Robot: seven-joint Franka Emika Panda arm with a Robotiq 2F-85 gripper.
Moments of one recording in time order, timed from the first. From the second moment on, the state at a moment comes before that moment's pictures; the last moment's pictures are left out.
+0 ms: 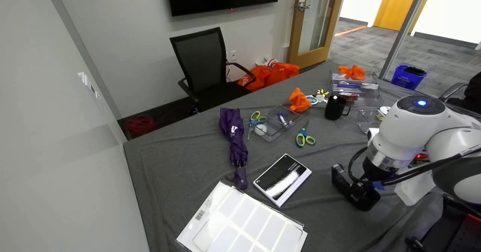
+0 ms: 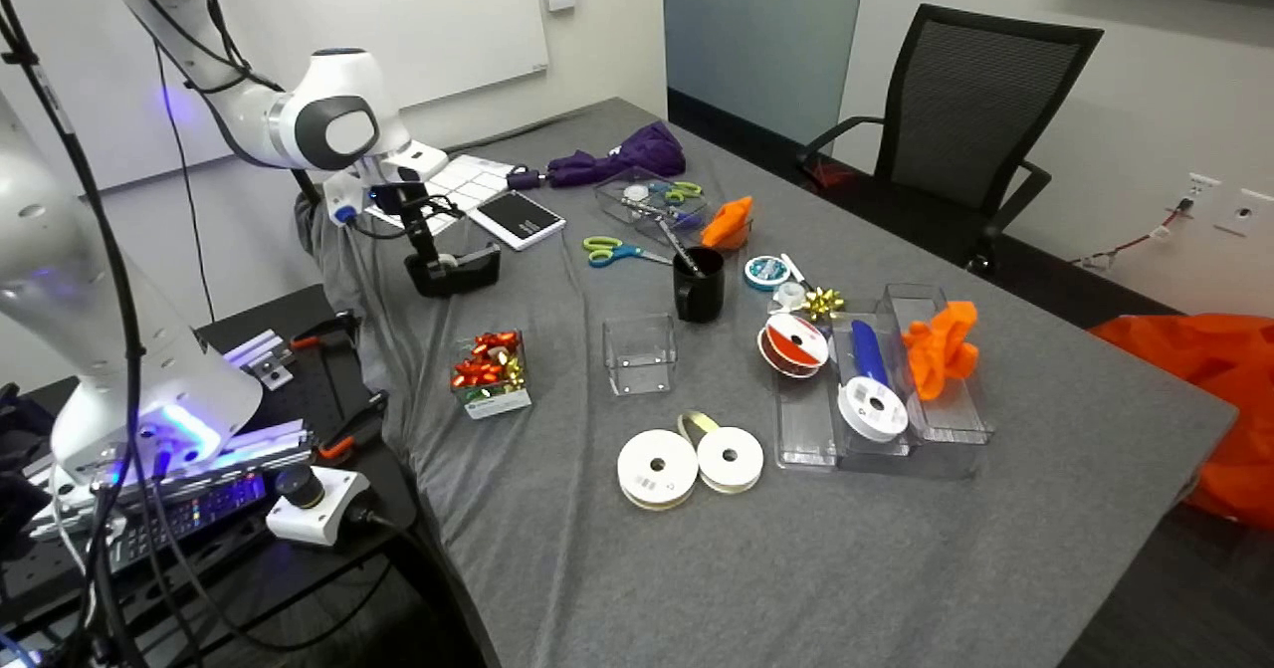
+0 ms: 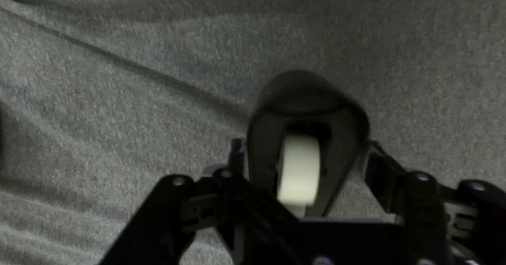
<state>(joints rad) 0.26 0.13 0.03 -2.77 -0.29 2.91 0.65</state>
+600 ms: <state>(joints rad) 0.26 0.11 -0.01 -2.77 -0.38 2.90 0.66</state>
